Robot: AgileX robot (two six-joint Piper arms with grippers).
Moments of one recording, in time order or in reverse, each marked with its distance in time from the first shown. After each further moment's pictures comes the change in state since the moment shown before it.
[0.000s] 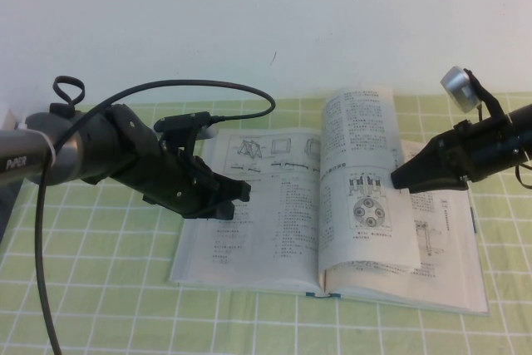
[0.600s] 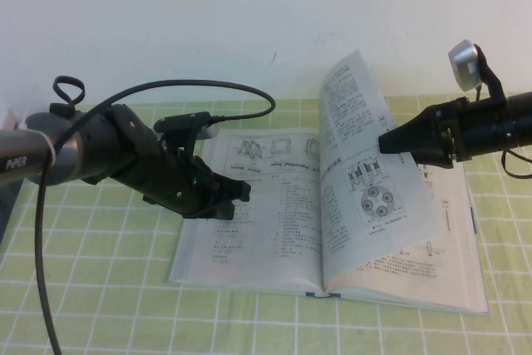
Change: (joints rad) right arm 0.002 0.000 0.000 0.208 0.000 -0.072; left arm 0.000 0.000 0.000 0.000 0.000 0.000
